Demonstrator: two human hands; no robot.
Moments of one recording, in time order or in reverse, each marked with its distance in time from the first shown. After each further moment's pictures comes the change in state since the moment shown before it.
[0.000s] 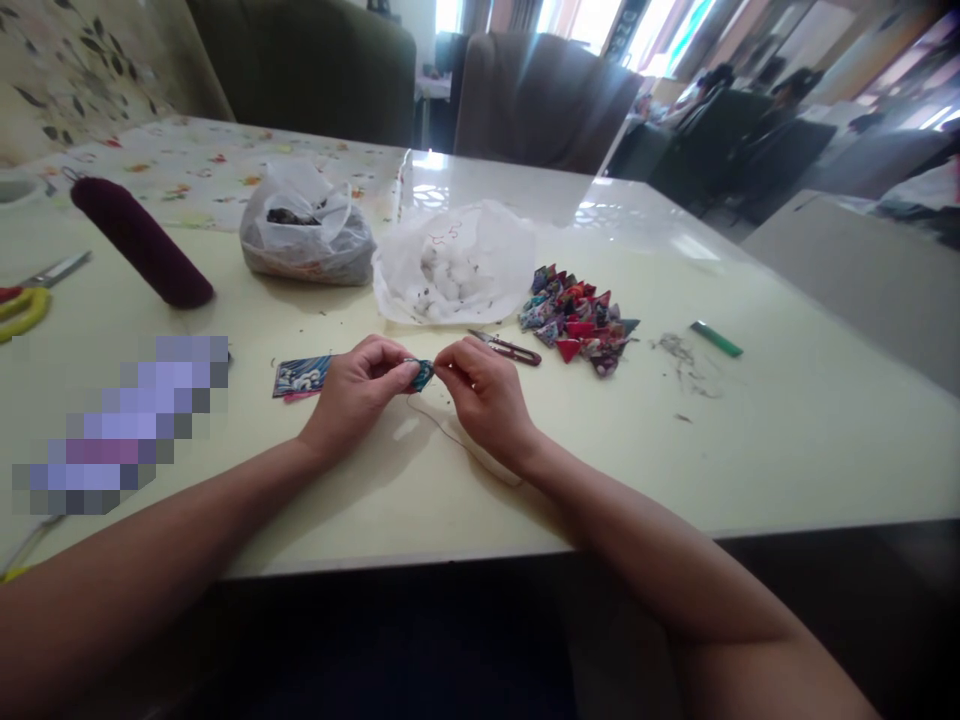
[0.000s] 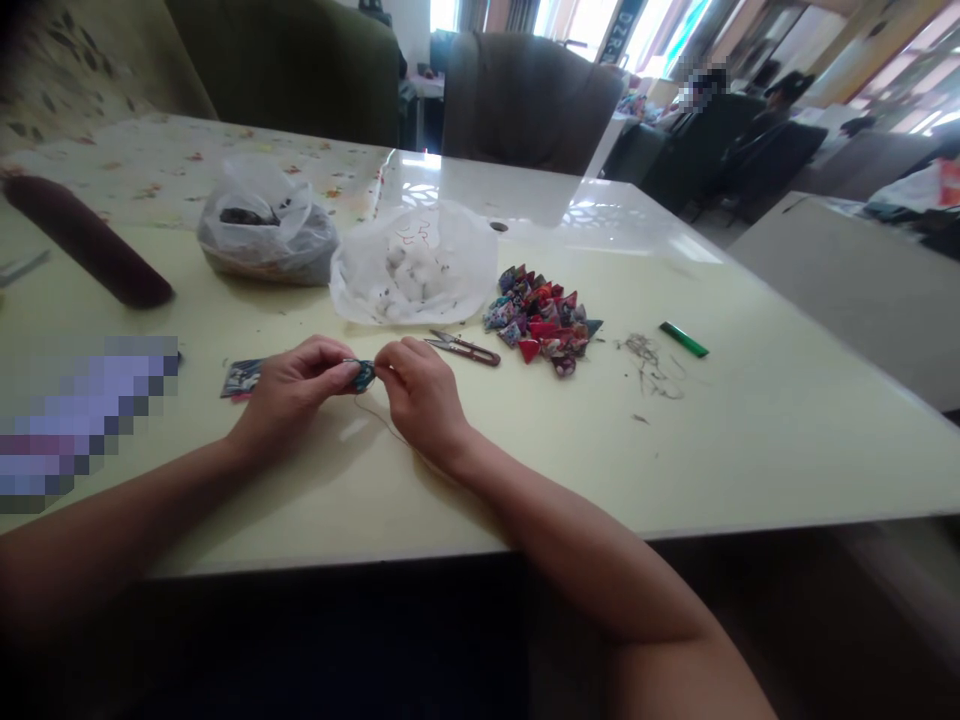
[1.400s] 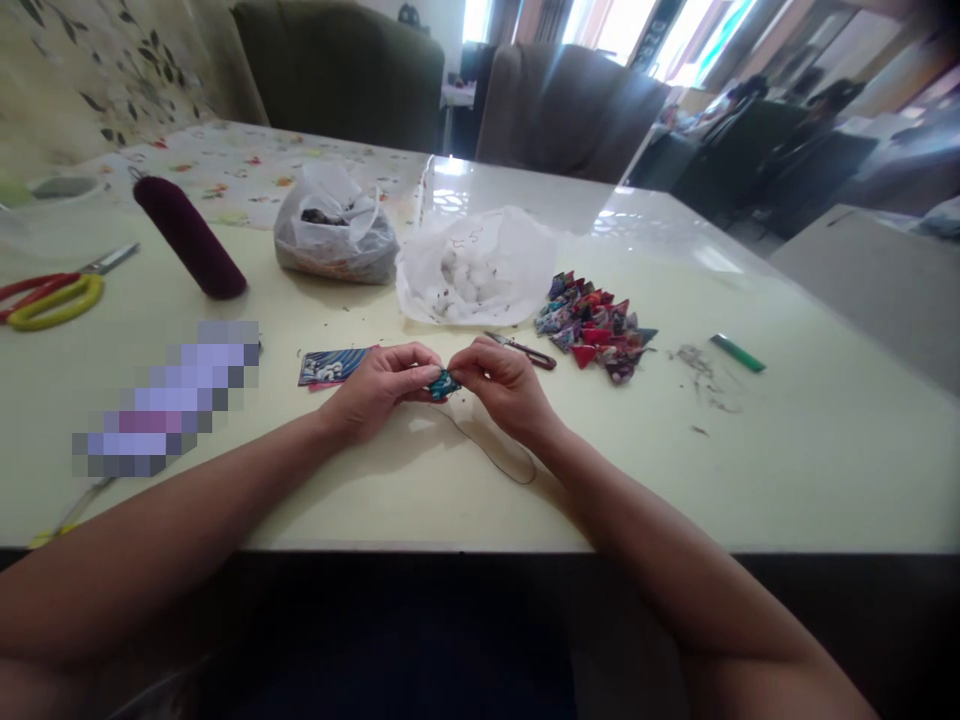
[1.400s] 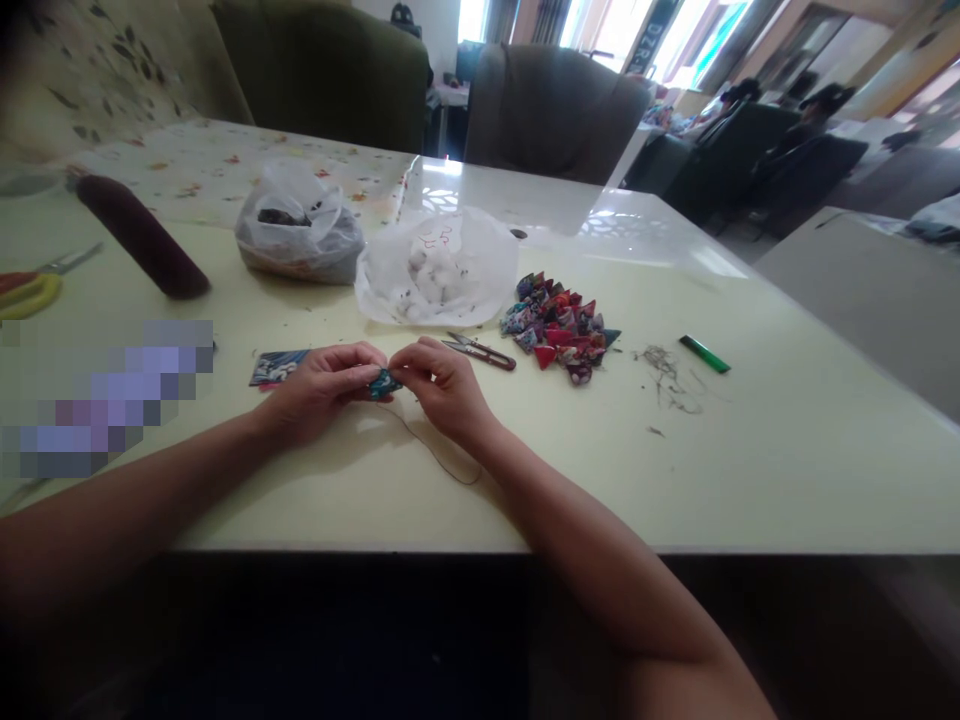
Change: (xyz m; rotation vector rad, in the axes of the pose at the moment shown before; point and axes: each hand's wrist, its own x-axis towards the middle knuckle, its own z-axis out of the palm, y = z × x) left_hand 0.004 -0.005 -0.008 -0.323 -0.270 -0.235; right_hand 0.006 0.016 -0.005 0.305 -0.116 0.026
